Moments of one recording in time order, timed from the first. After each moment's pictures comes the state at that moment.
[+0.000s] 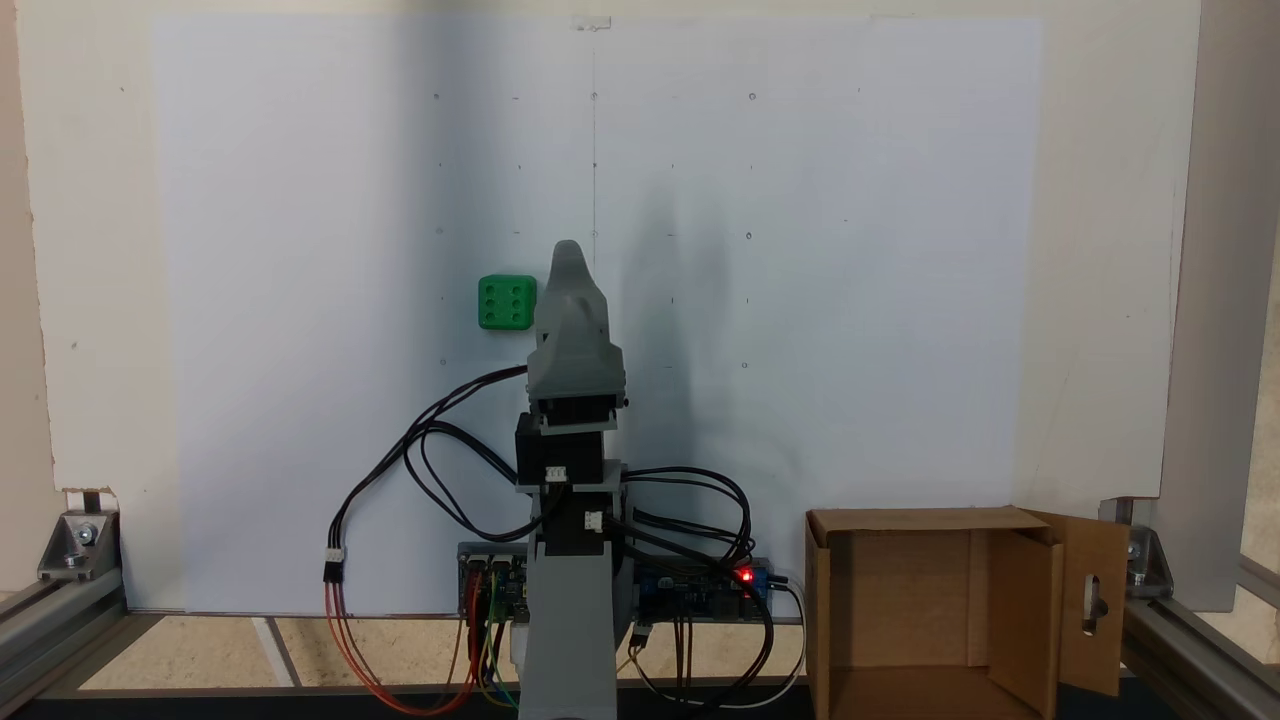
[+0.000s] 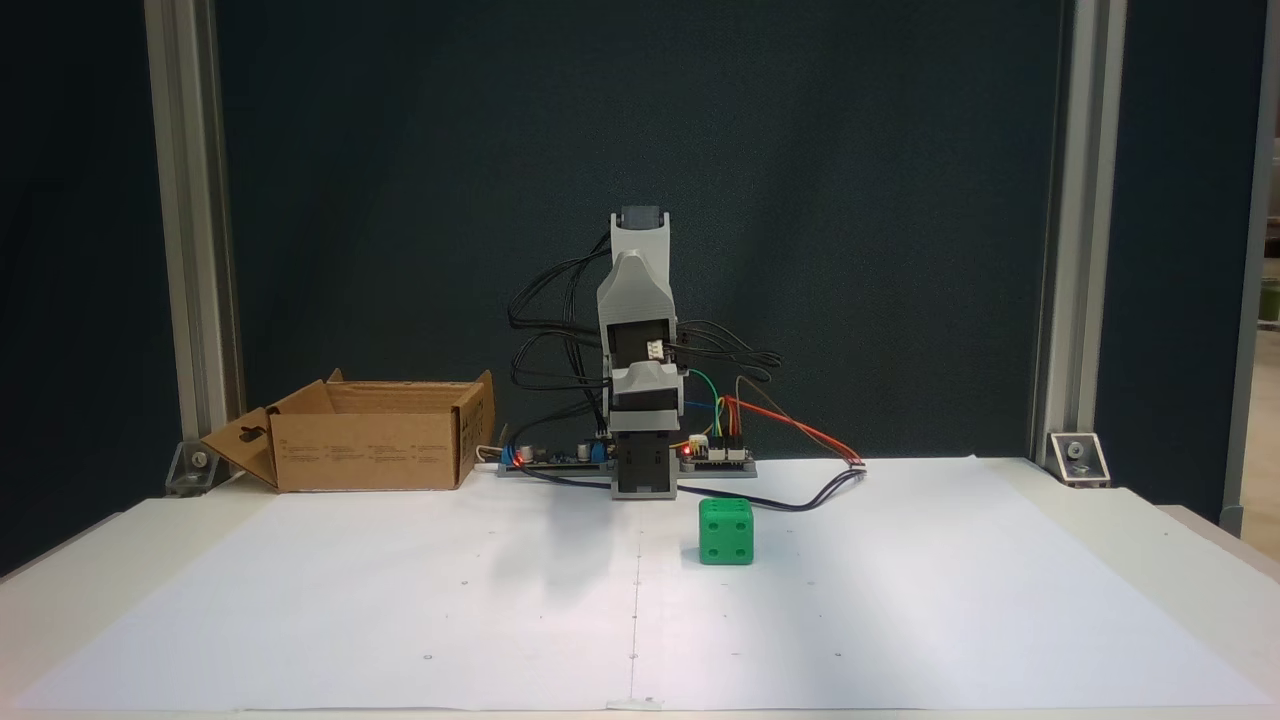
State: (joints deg) arm -1.8 129.7 176.4 -88.9 4.8
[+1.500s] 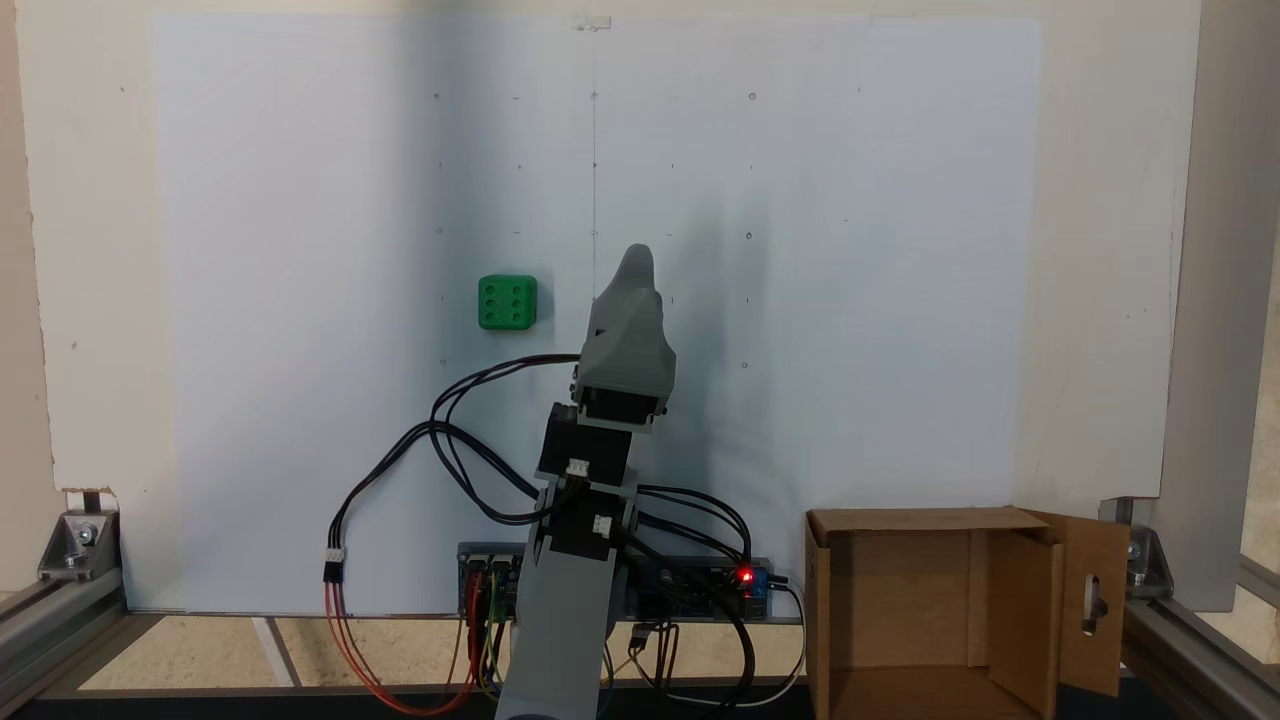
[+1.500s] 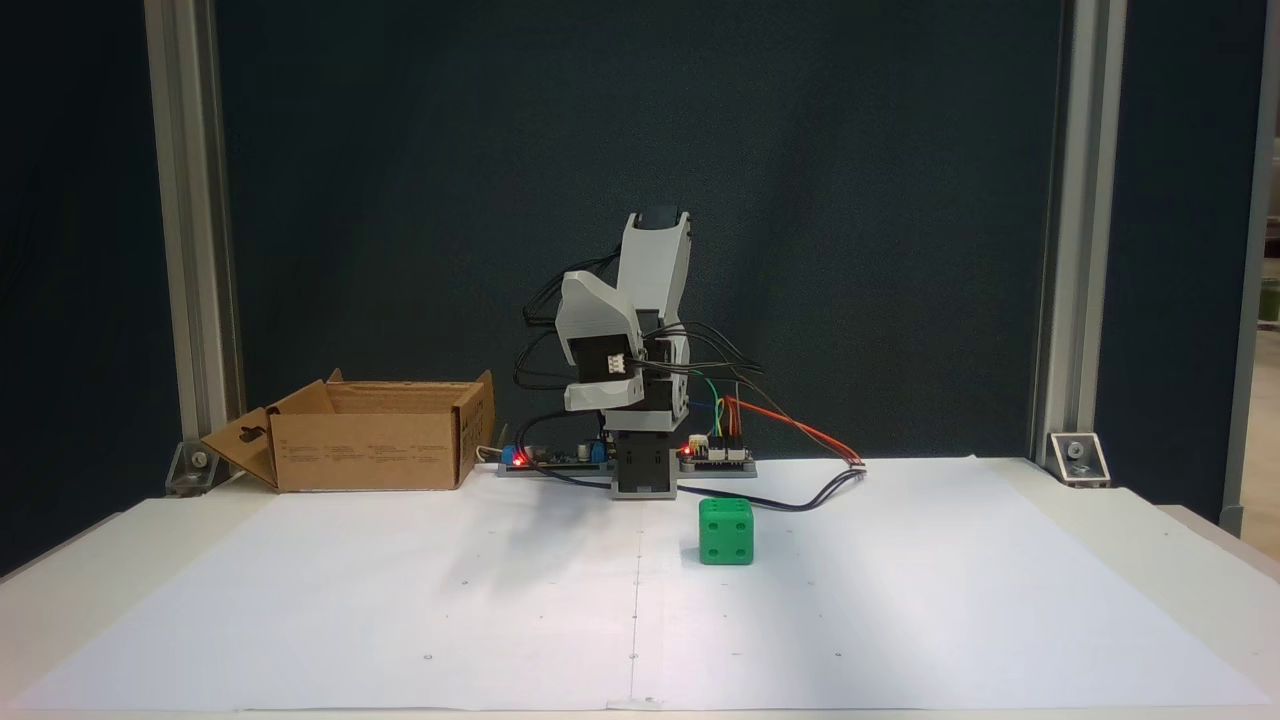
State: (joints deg) arm 10.7 129.7 176.4 -83.4 4.8
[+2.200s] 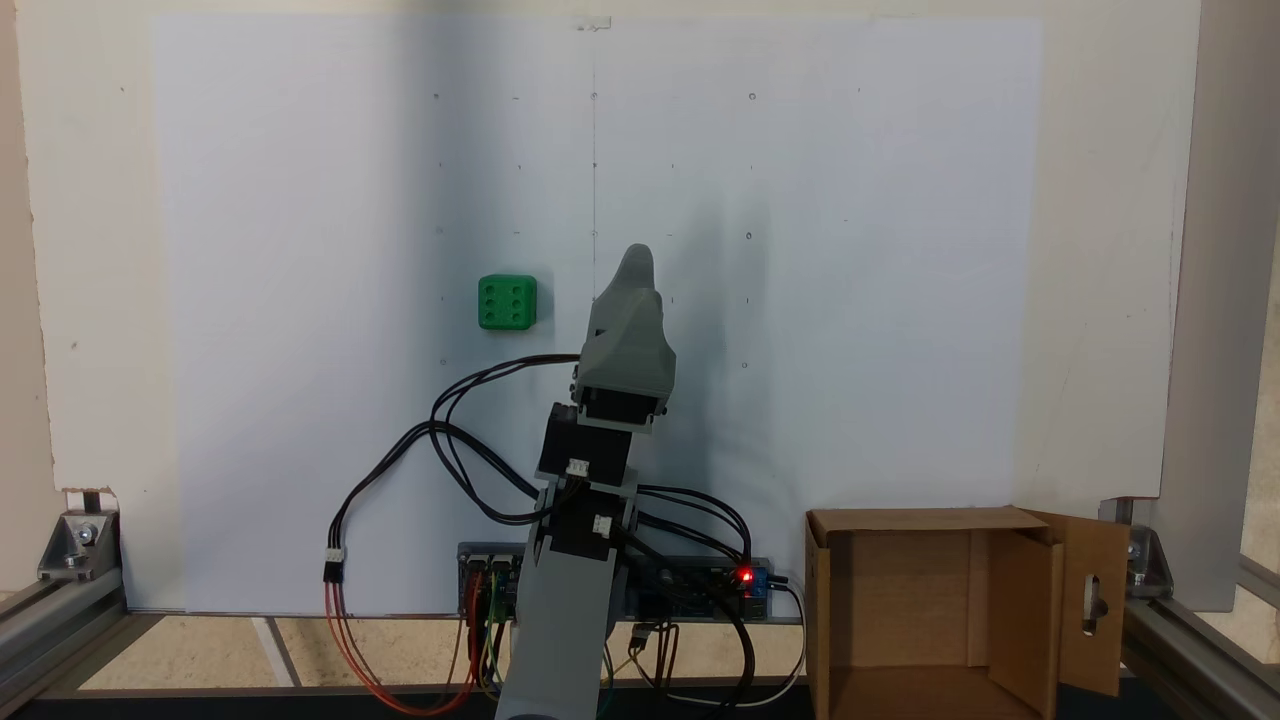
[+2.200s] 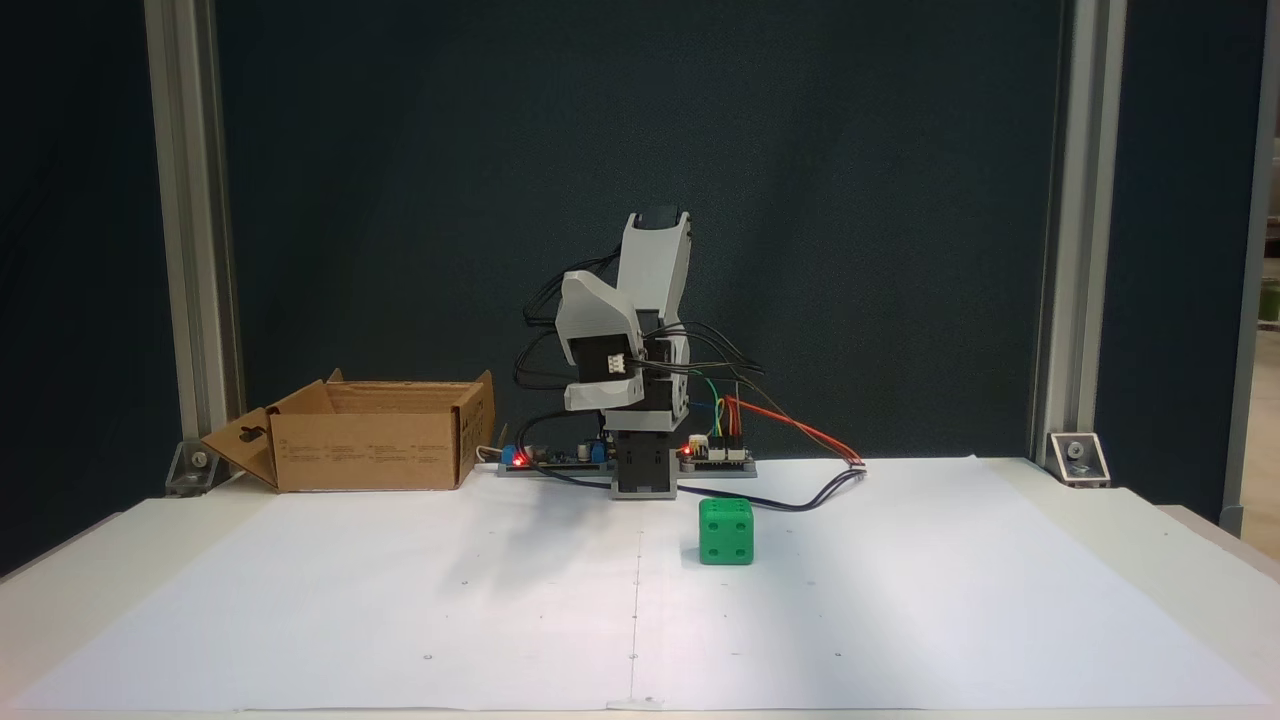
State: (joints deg) arm 10.7 129.7 176.4 -83.4 4.8
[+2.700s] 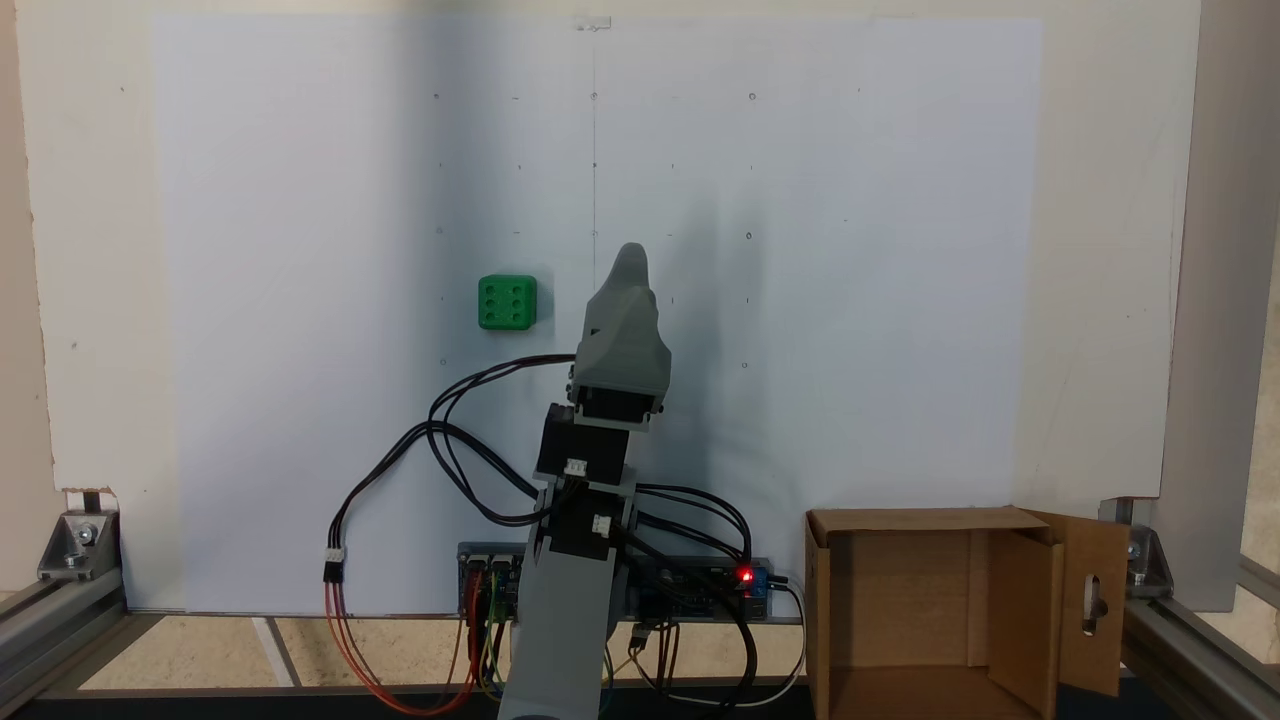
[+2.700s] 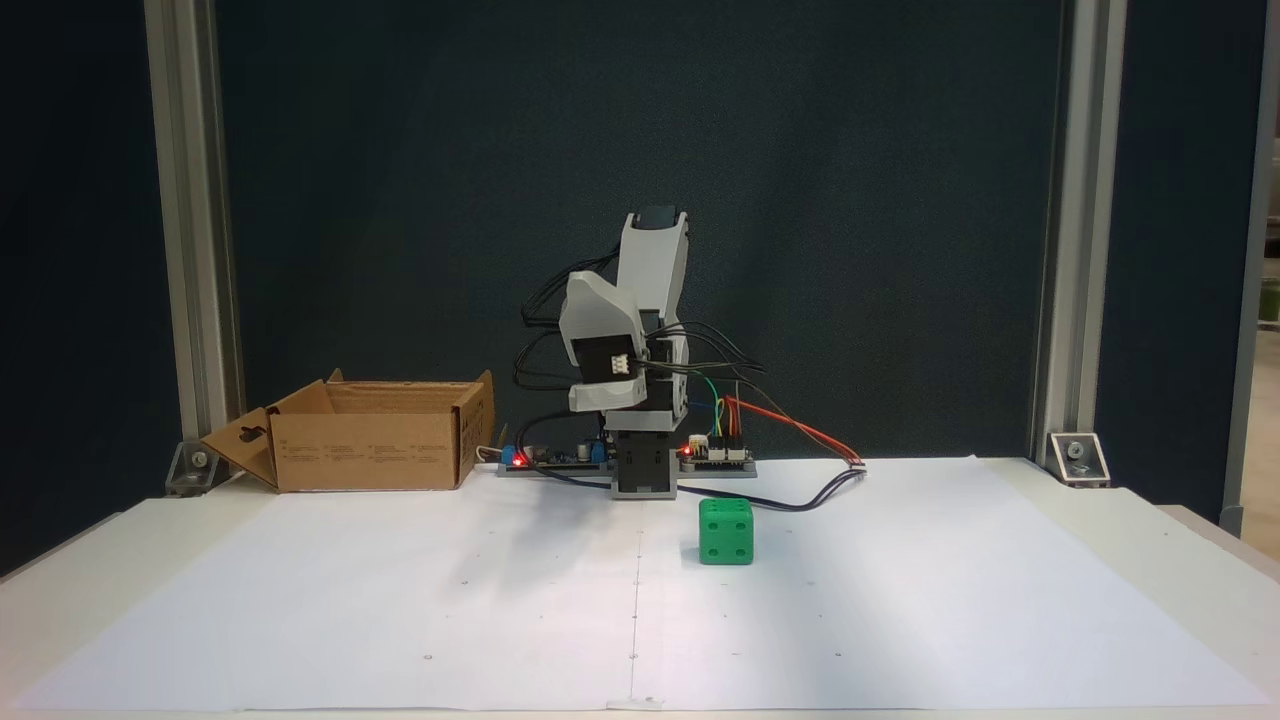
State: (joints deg) arm 9.3 129.7 176.4 -82.6 4.8
